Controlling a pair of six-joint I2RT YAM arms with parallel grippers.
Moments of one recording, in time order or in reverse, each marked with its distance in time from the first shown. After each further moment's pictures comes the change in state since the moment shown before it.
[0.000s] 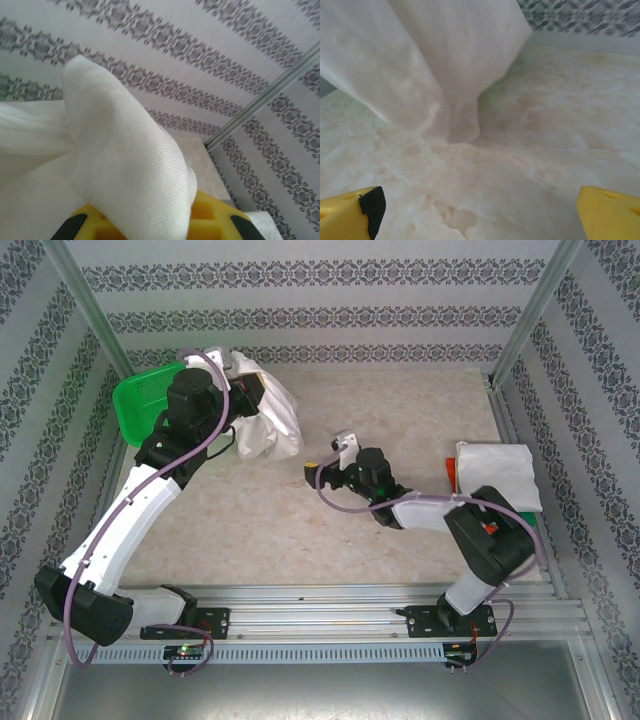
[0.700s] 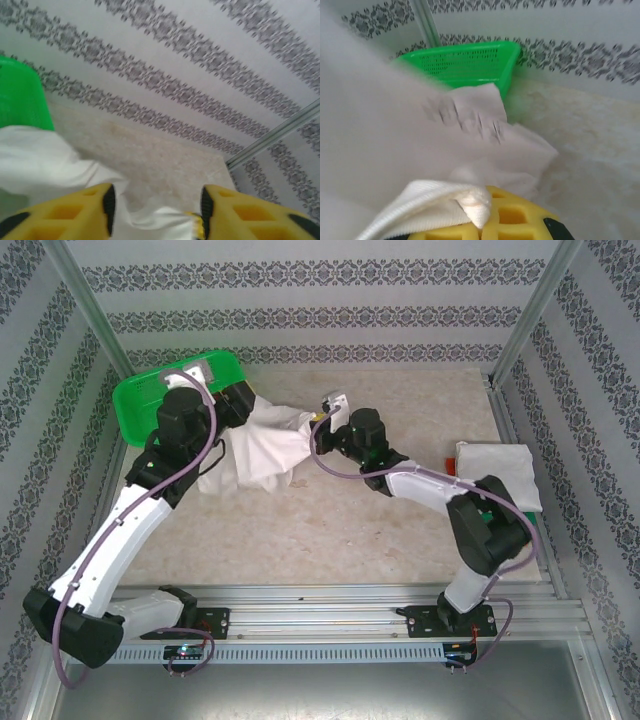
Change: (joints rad) left arm 0.010 -0.106 -0.150 0.039 -0.140 -0.054; right arm -0.051 -0.011 0.287 -0.182 -0.084 -0.034
